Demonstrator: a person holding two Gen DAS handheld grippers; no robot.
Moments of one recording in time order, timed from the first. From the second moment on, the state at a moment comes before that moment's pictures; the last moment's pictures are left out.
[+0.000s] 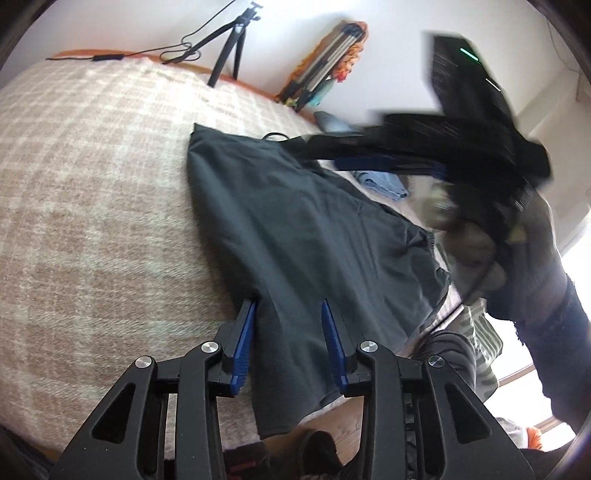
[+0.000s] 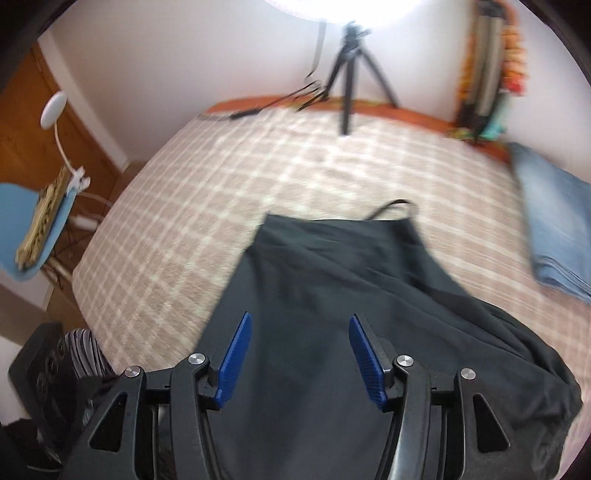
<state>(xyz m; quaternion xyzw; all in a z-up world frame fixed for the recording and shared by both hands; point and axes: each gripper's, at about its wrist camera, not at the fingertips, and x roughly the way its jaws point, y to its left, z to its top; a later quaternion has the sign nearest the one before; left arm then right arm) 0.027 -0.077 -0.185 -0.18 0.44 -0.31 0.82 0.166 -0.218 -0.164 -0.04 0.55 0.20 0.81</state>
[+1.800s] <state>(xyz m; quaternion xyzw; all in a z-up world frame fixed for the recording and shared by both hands) 0.018 -0.273 -0.111 -0.08 0.36 -0.52 0.77 0.154 -0.398 -0.076 0.11 0.48 0.11 0.86</state>
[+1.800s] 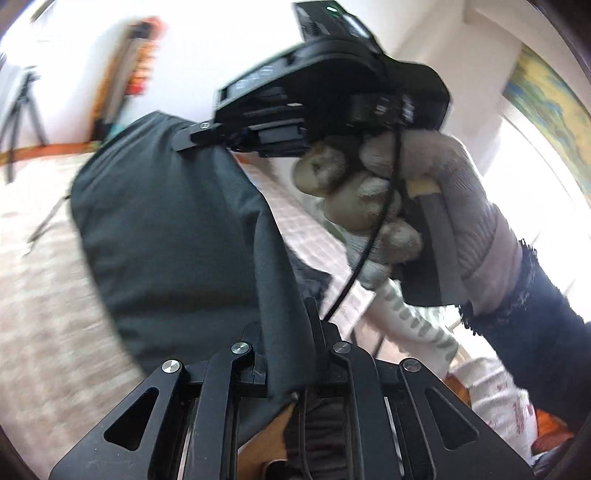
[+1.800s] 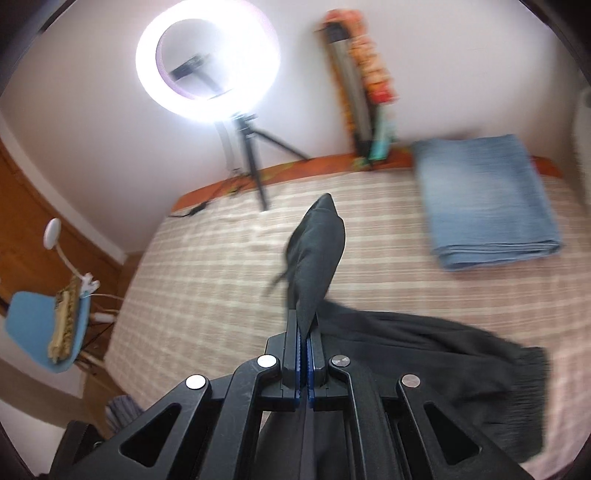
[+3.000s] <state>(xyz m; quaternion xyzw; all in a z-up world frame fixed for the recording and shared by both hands) 0.045 -0.282 -0.191 0.00 0.48 -0.47 0.74 0.117 -0.536 -0.152 -0.01 0.56 0.02 0.83</state>
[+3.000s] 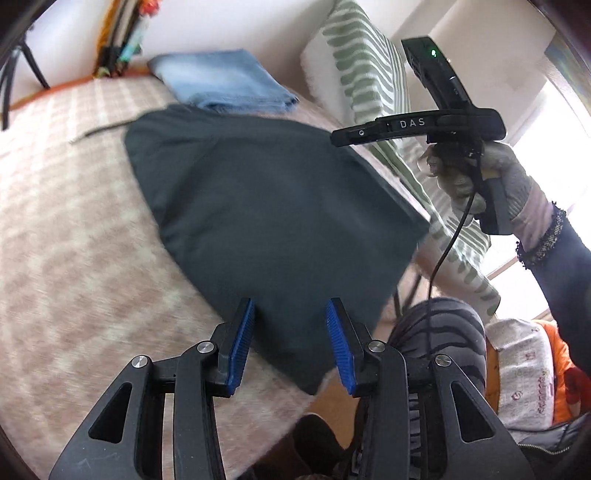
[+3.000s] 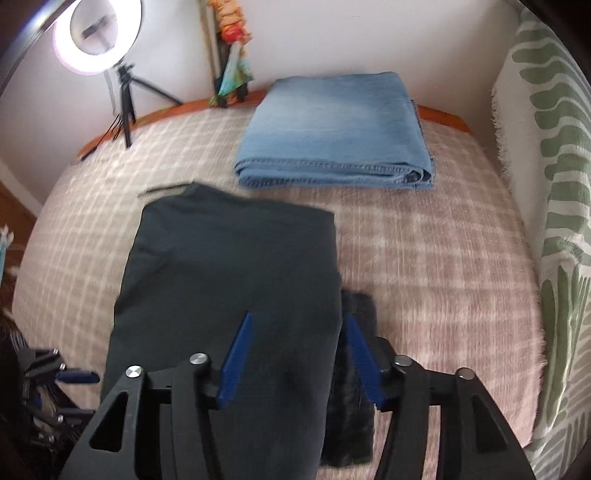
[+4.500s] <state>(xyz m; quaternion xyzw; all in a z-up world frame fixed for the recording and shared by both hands) 0.158 -0.278 -0.215 -0.19 0.55 -0.37 0.72 0.109 -0.613 -0.207 0.17 0.54 0.16 0.81</state>
